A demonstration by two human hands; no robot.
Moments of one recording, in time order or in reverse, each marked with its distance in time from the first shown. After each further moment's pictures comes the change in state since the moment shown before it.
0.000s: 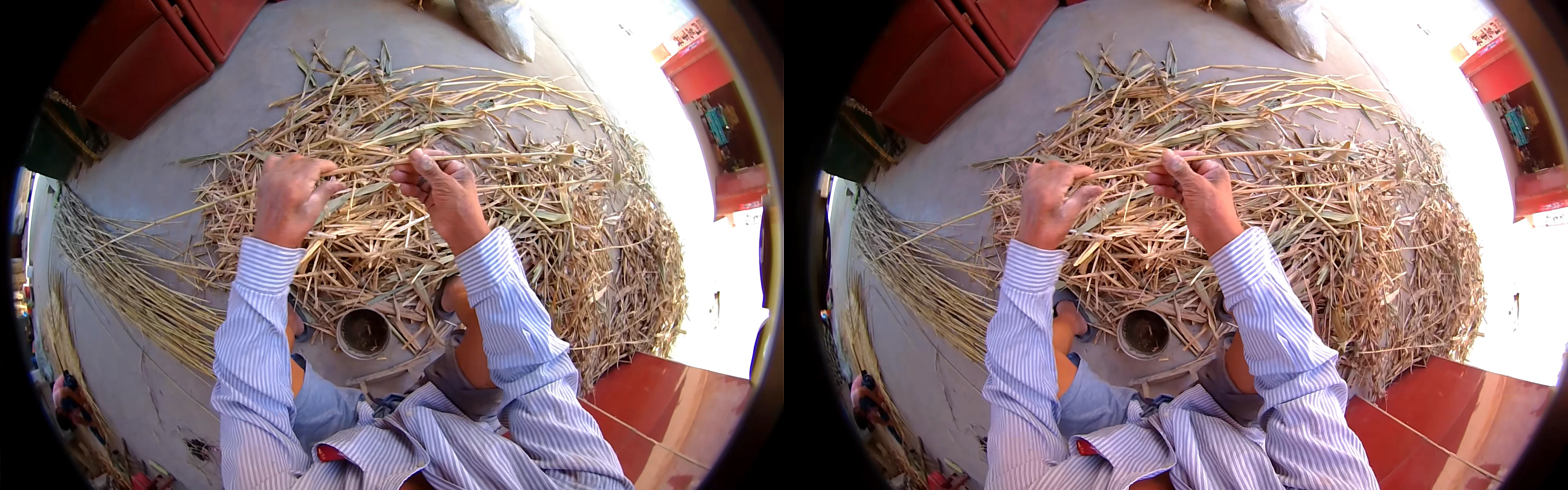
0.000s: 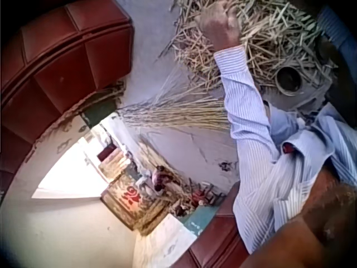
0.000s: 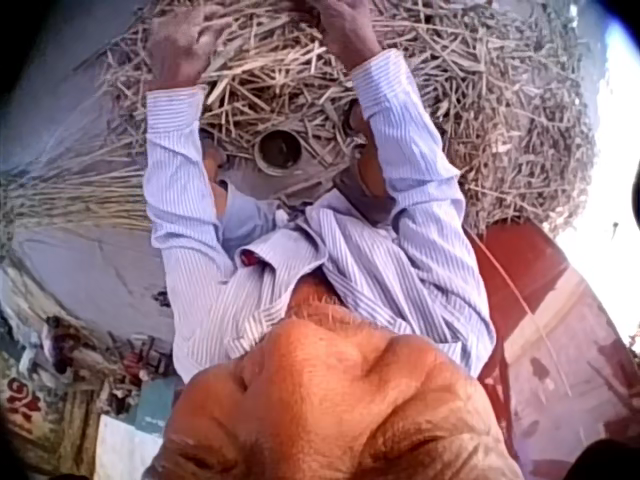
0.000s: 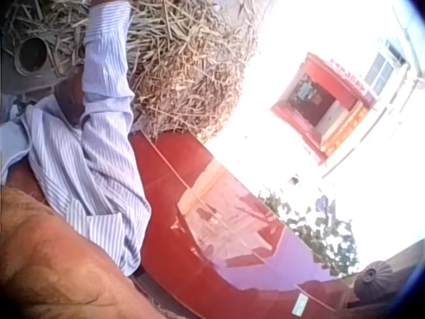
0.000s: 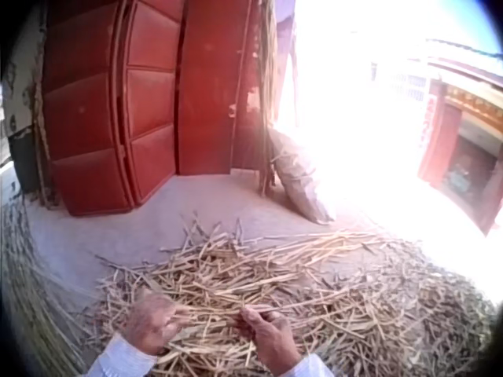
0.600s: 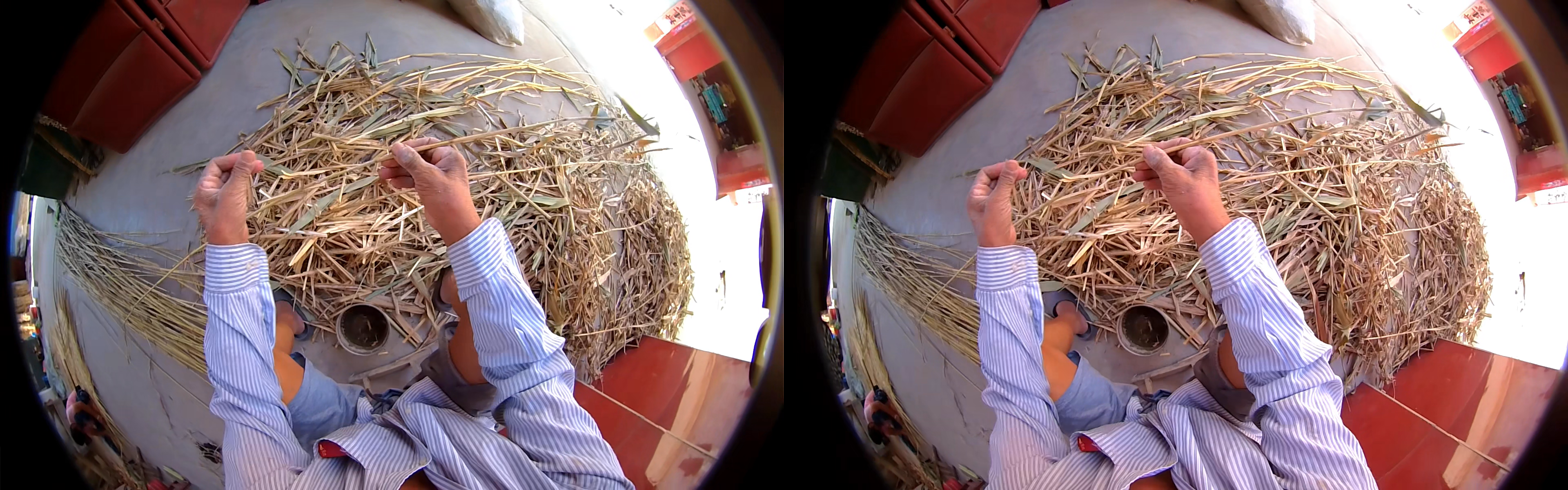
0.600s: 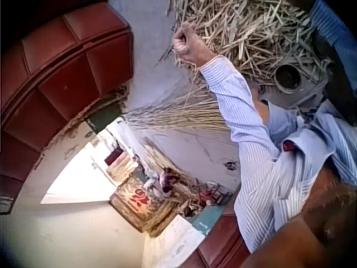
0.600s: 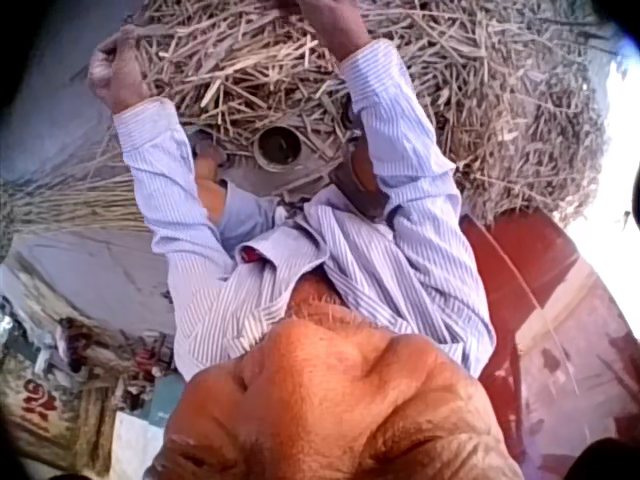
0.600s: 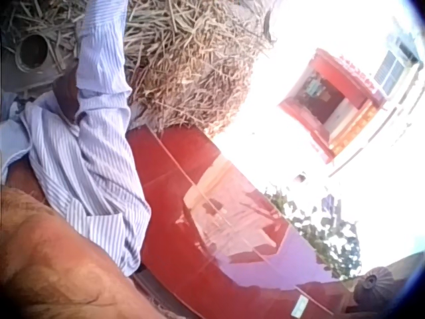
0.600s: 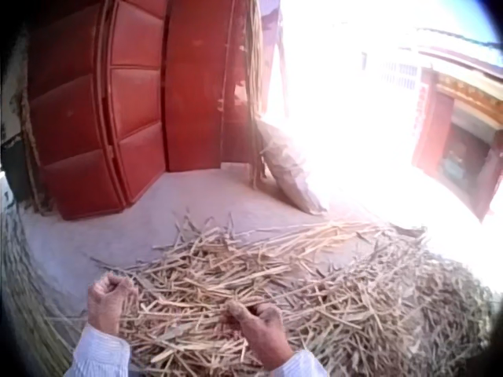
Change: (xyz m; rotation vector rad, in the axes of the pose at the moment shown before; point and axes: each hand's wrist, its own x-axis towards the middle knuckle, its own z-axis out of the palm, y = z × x) left_hand -0.010 -0.030 -0.007 -0.742 0.318 -0.843; right_hand -0.004 -0.013 -0.001 -0.241 0.006 -0.109
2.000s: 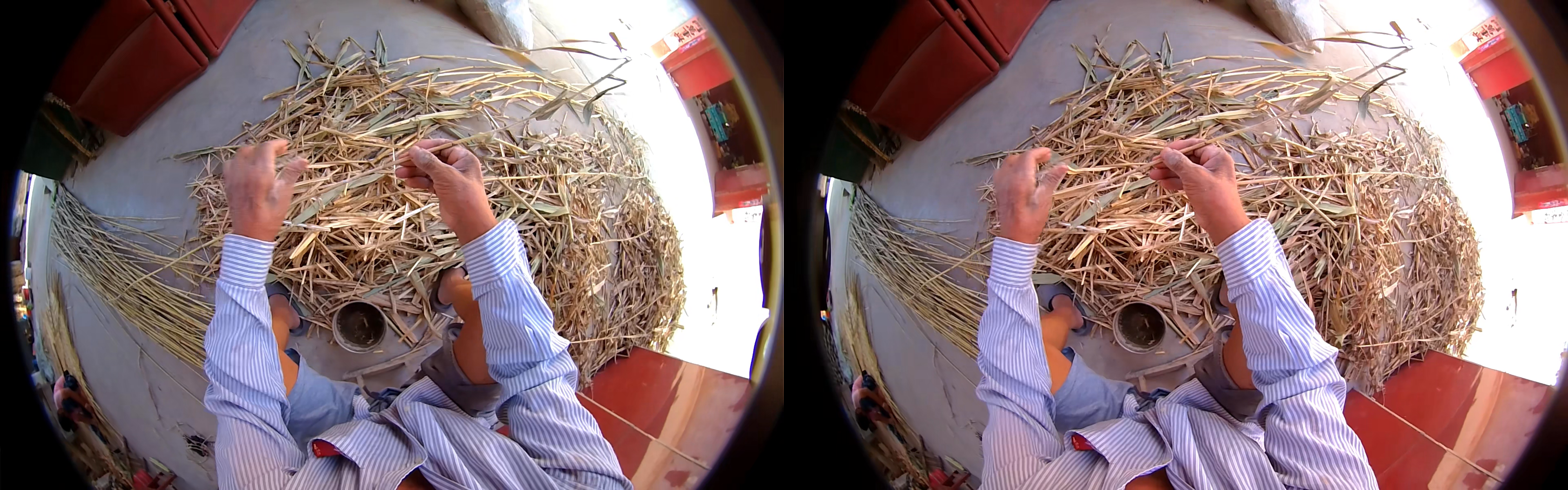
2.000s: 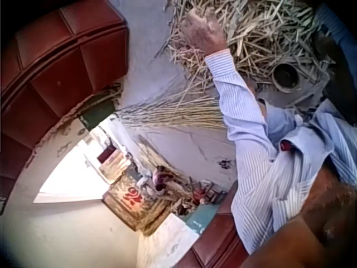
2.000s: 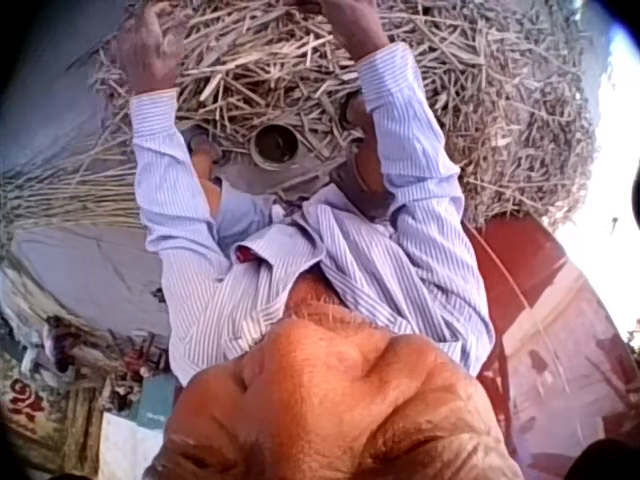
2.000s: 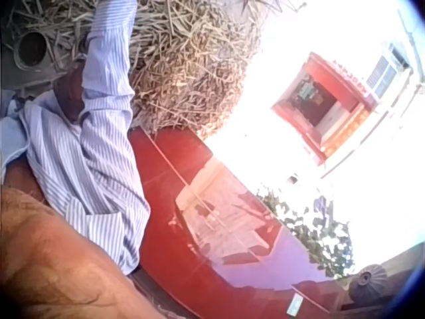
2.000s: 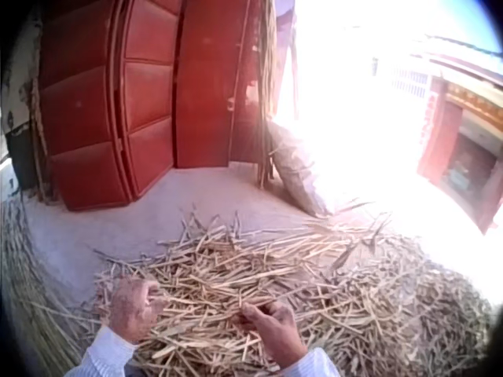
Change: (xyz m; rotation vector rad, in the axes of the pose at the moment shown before) left_hand -0.006 -0.002 0.012 0.980 -0.083 0.841; right_hand 0.004 0.003 -0.012 0.023 -0.009 0.055
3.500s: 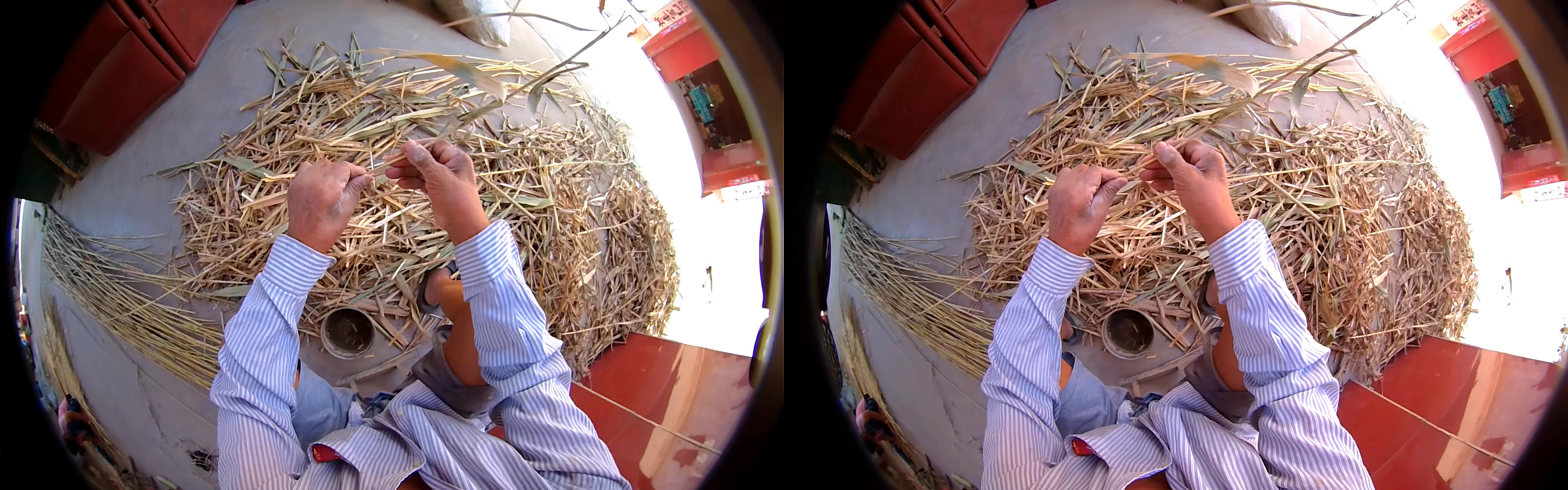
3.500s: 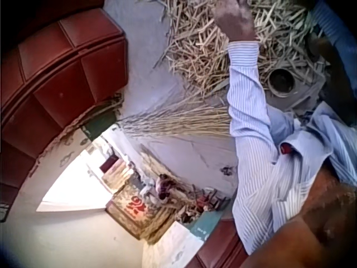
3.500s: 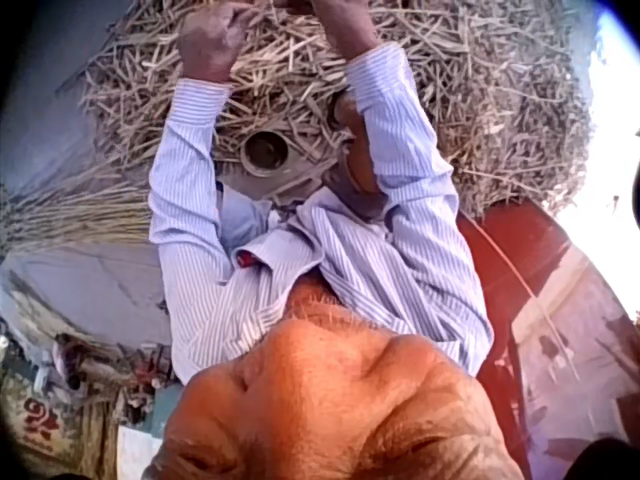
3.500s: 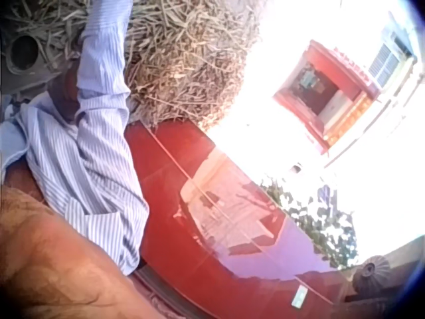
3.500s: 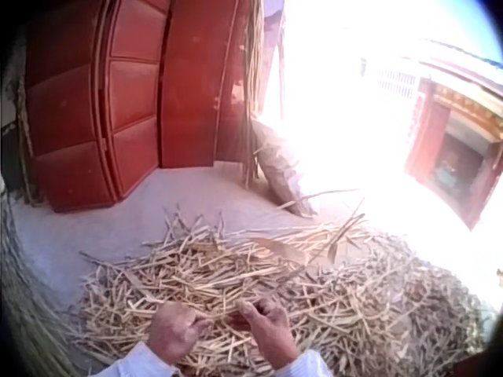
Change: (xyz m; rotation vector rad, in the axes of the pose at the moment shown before) left_hand 0.007 0.093 0.040 -0.520 -0.139 -0.008; right_hand -0.003 -0.011 -0.019 -0.060 0.072 -0.022
